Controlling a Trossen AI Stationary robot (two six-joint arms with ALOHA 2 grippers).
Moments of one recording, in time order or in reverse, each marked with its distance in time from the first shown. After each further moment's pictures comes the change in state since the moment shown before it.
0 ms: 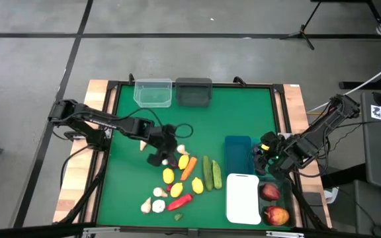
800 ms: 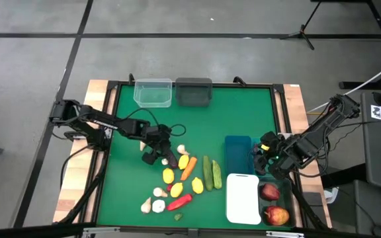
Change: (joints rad) left arm 0.079 0.007 -0.254 0.226 0.074 0.133; right arm 0.000 0.000 0.000 0.000 0.008 -0.022
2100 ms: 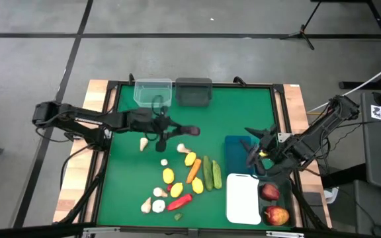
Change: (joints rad) left arm 0.064 -0.263 -0.026 0.528 -0.095 -0.365; right arm 0.000 0.055 0.000 0.569 0.769 -0.811
